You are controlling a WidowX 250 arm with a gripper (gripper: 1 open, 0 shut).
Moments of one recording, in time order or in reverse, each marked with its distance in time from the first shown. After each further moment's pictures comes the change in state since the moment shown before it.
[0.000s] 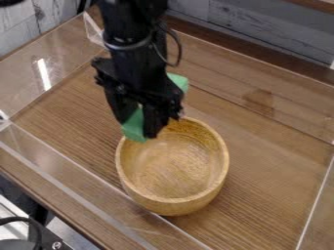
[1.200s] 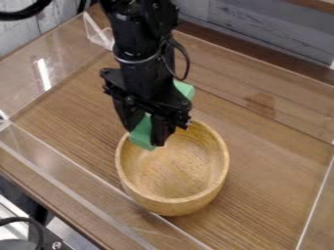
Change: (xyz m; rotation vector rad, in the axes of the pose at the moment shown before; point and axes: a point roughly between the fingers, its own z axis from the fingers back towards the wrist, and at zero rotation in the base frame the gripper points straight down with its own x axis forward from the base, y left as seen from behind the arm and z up) arm 0.002 -0.002 -0.009 0.004 -0.007 0.023
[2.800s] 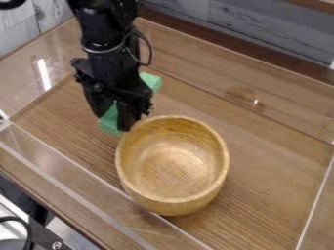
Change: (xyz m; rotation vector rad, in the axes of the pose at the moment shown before) arm 0.001 0.062 -0.011 0.059 0.020 0.063
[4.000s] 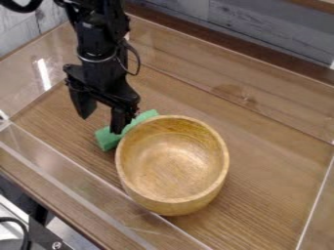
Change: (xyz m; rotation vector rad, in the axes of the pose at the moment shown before) arm 0.006 0.026 -0.026 0.071 0.046 0.037
